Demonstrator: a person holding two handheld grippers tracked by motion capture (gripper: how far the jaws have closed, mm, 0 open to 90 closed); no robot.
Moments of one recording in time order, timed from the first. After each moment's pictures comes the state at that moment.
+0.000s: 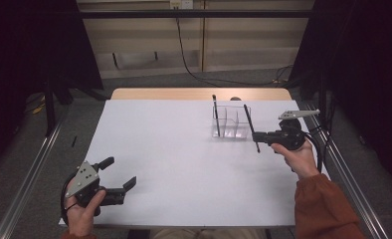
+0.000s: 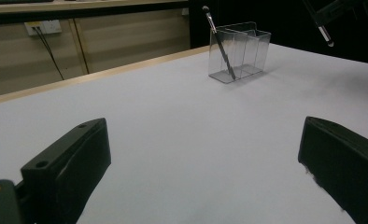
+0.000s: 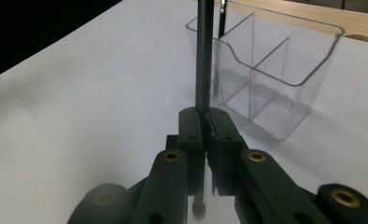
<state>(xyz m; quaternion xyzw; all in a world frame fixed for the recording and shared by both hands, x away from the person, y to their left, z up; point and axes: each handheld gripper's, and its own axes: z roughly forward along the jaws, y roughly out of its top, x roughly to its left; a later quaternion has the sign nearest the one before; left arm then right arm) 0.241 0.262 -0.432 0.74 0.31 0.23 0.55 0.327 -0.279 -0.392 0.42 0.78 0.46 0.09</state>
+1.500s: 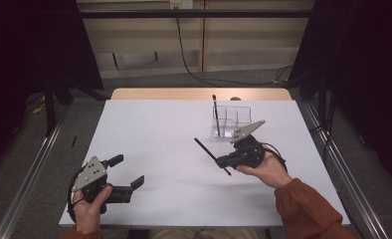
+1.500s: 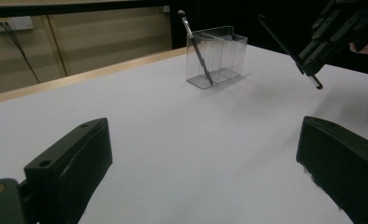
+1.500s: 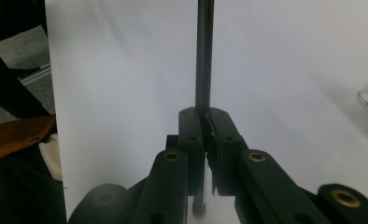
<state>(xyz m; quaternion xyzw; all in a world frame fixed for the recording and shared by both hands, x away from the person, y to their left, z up) 0.246 0.238 -0.418 0.75 0.29 0.19 0.56 0.306 -0.171 -0.394 0.26 0.89 0.38 0.01</state>
